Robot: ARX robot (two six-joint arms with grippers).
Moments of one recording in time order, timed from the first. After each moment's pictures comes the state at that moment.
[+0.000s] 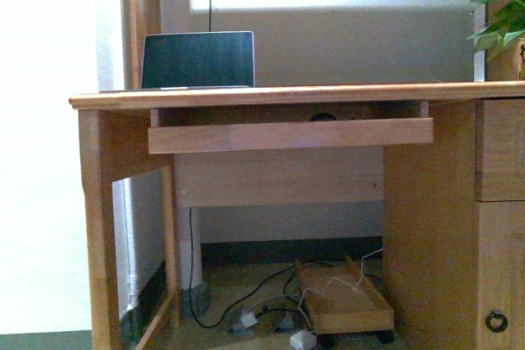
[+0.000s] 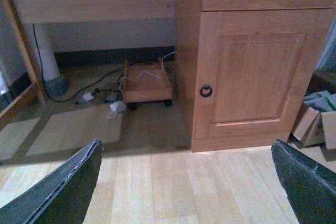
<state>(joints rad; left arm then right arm) -0.01 0.00 0.01 0.00 0.00 -0.01 0.00 0.00 0.01 -0.01 0.00 0.00</state>
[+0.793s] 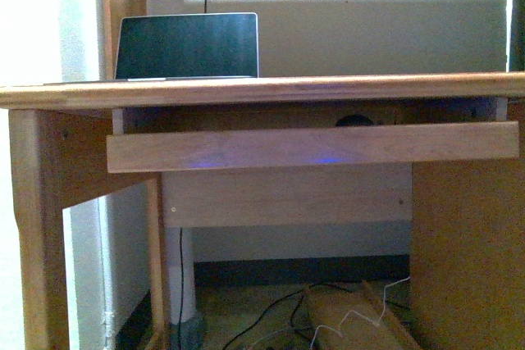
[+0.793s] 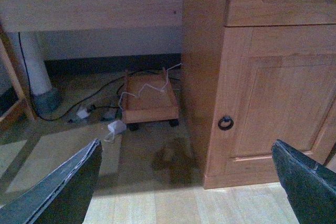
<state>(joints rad) -0.01 0.00 0.01 0.00 0.00 -0.01 0.00 0.00 0.01 -0.01 0.00 0.00</state>
